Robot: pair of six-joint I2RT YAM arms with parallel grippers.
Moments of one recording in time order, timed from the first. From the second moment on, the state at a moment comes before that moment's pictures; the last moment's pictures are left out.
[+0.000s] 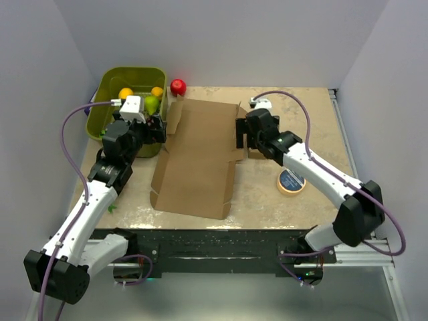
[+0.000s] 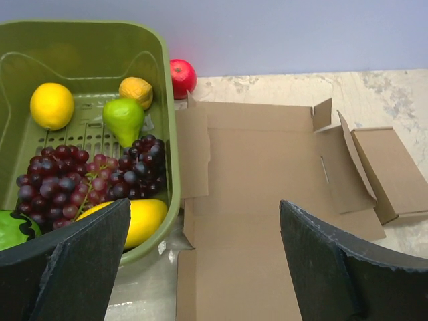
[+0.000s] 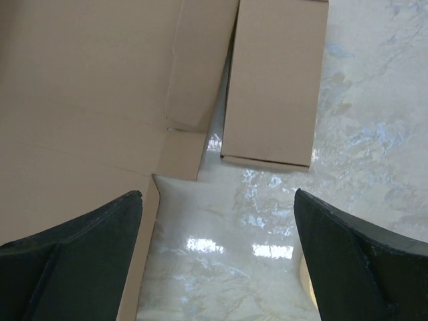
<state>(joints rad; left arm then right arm) -0.28 0.98 0.89 -0.07 -0.09 -0.13 0.60 1.43 1.19 -0.47 0.41 0.35</state>
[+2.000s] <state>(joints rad) -0.29 1.03 0.89 -0.07 -0.05 -0.09 0.55 1.85 1.48 -0.57 0.74 0.35</state>
